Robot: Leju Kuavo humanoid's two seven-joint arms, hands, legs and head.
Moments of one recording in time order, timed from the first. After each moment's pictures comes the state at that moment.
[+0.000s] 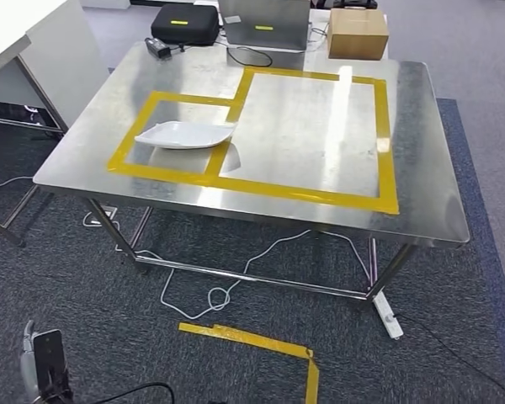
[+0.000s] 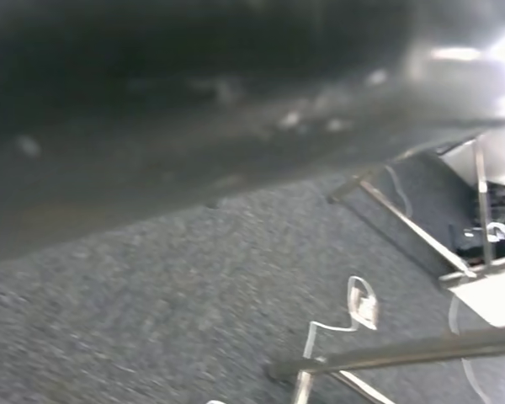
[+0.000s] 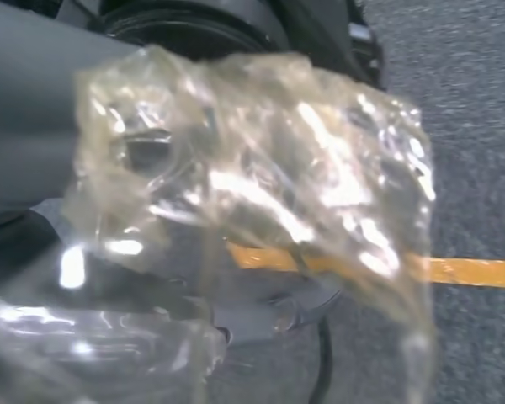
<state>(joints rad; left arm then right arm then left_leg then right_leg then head) 0.10 -0.19 0.55 -1.06 -0.16 0.28 -0.47 0.00 0.24 -1.28 -0.43 1.18 0.28 -0.38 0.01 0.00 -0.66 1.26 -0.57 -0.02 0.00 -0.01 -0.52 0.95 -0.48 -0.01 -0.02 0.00</state>
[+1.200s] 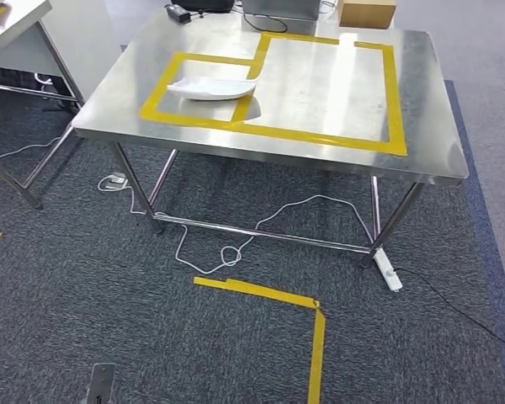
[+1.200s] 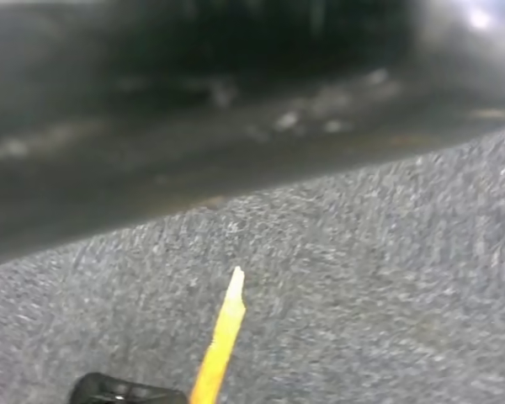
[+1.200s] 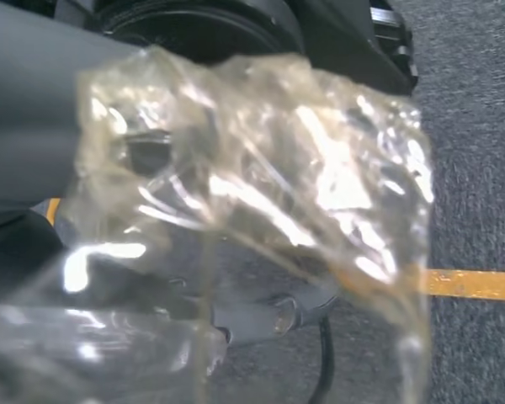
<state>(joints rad) -0.03 -0.09 0.55 -0.36 -0.28 0.25 -0.41 -0.02 0.22 -1.31 -0.37 1.19 0.26 -0.36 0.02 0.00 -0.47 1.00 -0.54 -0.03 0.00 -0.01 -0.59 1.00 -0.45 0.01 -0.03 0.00</state>
